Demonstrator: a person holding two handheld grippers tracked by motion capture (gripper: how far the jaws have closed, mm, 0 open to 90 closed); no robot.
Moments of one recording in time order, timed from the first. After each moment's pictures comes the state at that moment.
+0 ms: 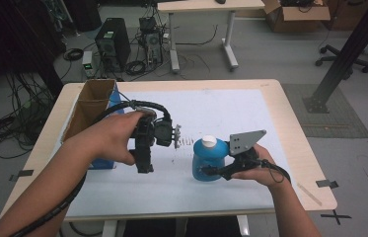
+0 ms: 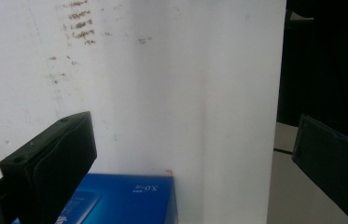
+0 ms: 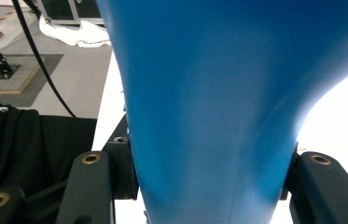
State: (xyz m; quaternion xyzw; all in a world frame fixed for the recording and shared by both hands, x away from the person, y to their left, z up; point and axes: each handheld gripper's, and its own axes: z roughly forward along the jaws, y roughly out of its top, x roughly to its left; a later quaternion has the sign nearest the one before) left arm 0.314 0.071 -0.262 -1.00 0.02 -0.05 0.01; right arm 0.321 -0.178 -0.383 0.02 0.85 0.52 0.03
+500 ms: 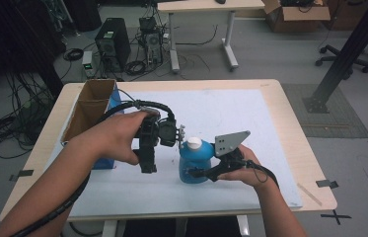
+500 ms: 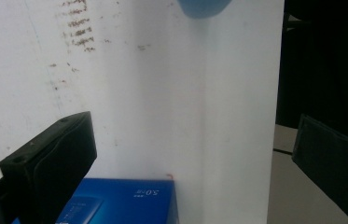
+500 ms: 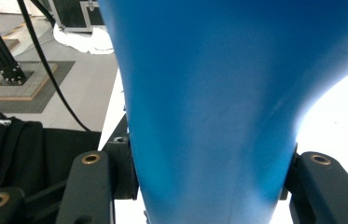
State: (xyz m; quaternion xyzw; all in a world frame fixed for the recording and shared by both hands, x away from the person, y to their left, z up) left arm 0.315 0.063 -0.261 -1.00 0.02 -0.05 0.01; right arm 0.324 -0.144 -0.392 0.01 0.85 0.53 0.01
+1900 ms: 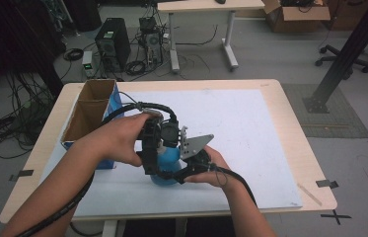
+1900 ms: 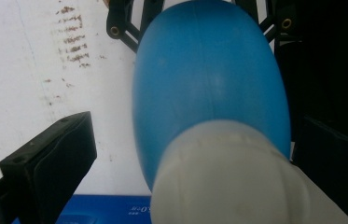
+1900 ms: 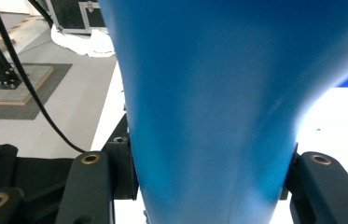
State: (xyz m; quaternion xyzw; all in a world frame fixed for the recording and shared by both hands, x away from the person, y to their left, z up) left arm 0.314 0.060 -0.265 -1.00 0.02 -0.04 -0.01; right arm 0.322 -0.065 -0.403 0.00 0.85 0.53 0.01
